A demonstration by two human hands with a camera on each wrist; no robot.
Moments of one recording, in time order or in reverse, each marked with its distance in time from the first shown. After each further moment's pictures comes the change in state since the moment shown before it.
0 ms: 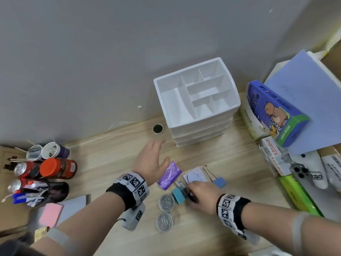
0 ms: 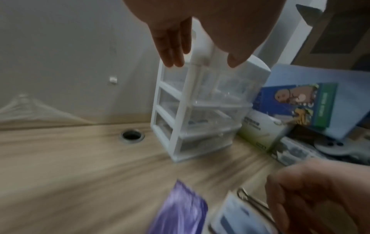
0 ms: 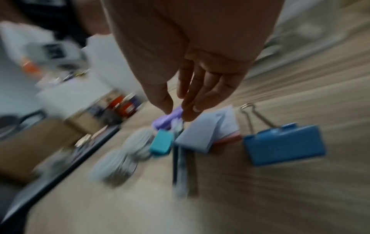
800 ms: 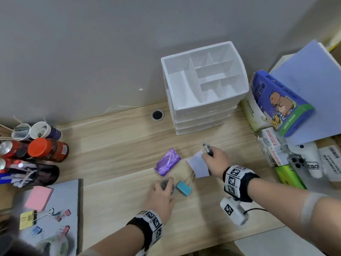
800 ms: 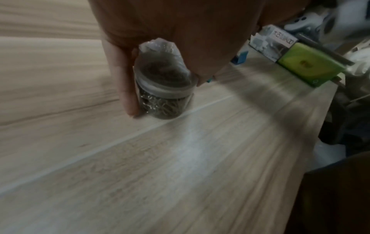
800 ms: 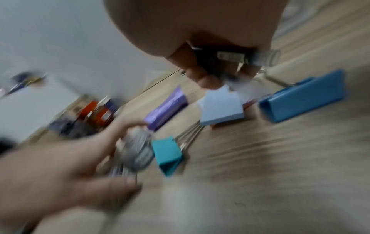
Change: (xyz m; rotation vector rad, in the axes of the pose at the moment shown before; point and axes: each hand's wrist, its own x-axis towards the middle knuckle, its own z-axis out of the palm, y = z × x) left_hand -0.133 -0.020 0.141 0.147 -0.373 -0.248; right_hand 0.012 0.024 -0.032 0.706 0.434 0.493
